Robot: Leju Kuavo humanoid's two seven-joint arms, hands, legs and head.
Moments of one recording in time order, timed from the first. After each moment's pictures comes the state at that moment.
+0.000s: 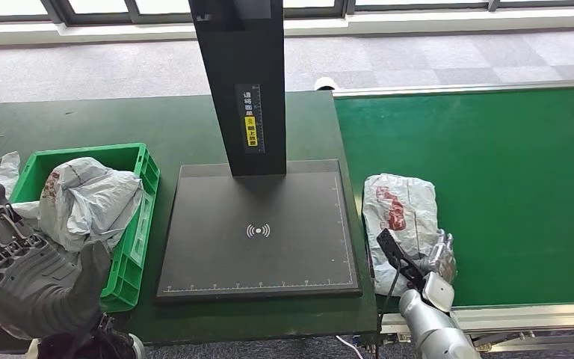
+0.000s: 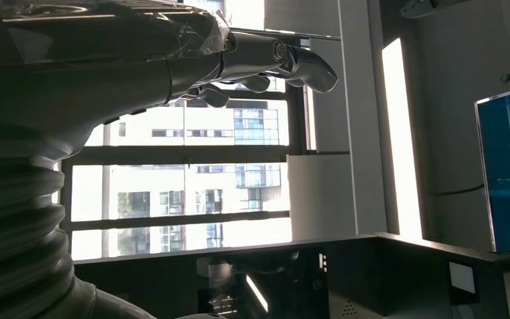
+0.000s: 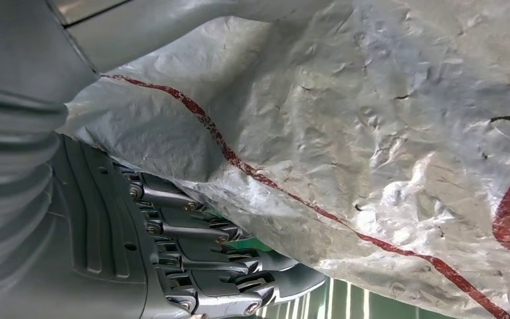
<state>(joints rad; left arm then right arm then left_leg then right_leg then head) 0.05 -0.17 -0.35 -1.97 -0.28 0.70 -0.70 -0.45 0.11 -0.64 -0.36 1.55 -0.44 0.13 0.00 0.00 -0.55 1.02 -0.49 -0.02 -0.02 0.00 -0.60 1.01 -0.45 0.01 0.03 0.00</state>
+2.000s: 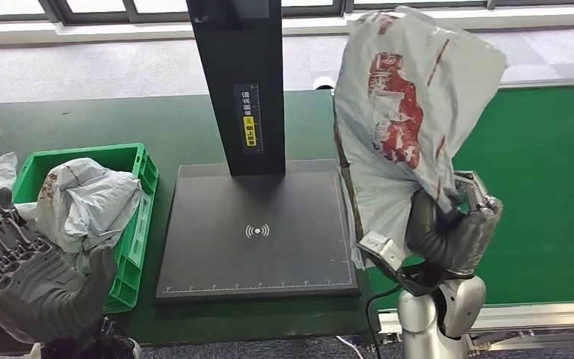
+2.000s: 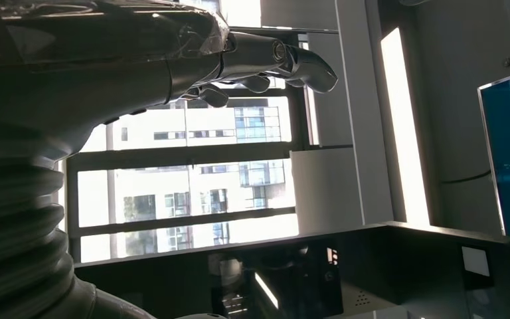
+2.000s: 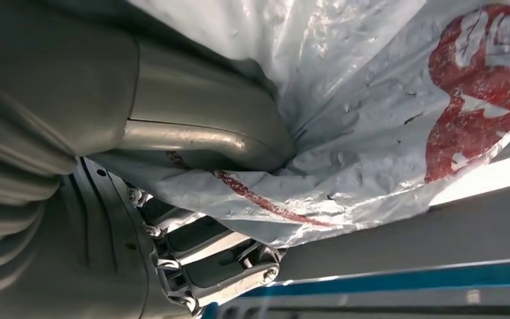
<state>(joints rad) 0.07 -0.16 -0.35 -1.97 -0.31 0.70 -0.70 -0.04 0.34 -0.18 -1.70 1.12 -0.70 -0.57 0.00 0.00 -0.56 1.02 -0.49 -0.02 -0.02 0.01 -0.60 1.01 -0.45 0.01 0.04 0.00</state>
